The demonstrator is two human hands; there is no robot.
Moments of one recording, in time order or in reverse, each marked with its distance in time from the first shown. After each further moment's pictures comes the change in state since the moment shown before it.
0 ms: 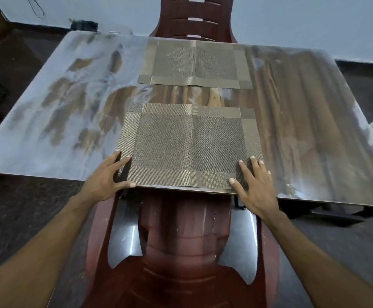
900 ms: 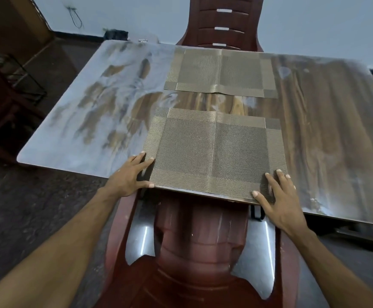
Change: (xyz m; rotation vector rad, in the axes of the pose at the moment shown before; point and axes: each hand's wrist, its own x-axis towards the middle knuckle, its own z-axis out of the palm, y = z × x) left_hand 0.004 0.002 -0.010 0.103 -0.109 -0.035; right_hand -0.003 0.009 -0.003 0.122 0.044 -0.003
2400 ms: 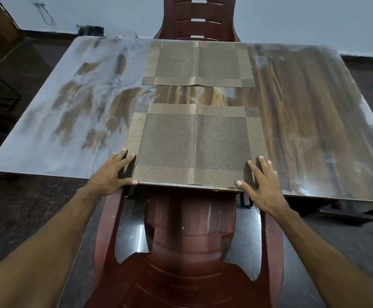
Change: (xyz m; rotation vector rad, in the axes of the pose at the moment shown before) left_hand 0.000 -0.003 0.000 -0.025 0.000 0.036; right_hand -0.001 0.002 -0.008 0.062 -0.122 0.017
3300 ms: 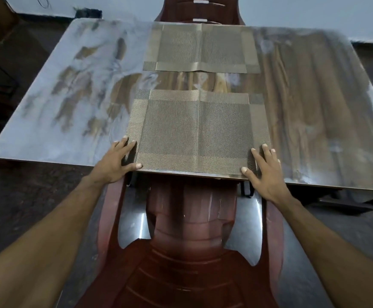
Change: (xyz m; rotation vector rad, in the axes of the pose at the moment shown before) left_hand 0.003 0.003 0.008 -0.045 0.076 -0.026; right_hand 0.004 0.006 0.008 0.013 0.061 -0.007
